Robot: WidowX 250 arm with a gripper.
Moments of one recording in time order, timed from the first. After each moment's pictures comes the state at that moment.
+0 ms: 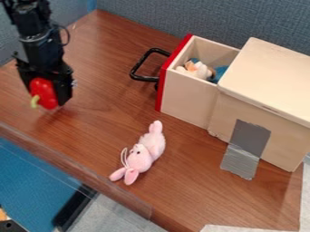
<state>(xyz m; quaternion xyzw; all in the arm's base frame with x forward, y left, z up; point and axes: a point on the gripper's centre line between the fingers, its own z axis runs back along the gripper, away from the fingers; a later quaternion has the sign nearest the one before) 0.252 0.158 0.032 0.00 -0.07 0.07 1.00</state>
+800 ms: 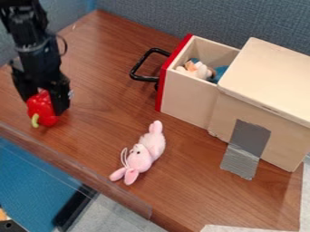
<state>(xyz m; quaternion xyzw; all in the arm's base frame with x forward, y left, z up) 0.241 0.140 0.041 0.00 -0.06 0.05 1.00</state>
